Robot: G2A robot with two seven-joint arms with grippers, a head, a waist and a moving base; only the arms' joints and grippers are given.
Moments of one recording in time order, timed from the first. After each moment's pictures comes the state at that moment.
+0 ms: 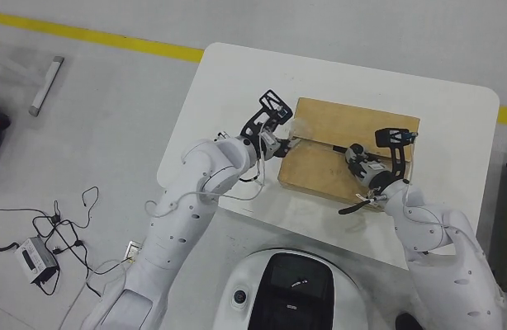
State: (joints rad) left arm 0.95 -1.41 -1.17 -1.65 1.23 -0.37 -0.77; right arm -1.26 -1.16 1.33 -1.87 -0.74 0.09 0.62
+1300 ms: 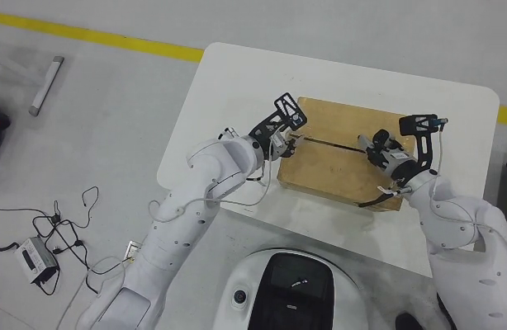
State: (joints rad) left arm 0.93 -1.38 -1.12 -1.72 1.36 -0.43 -0.73; right arm -1.25 -1.14 1.45 -1.92 -0.79 0.01 0.70
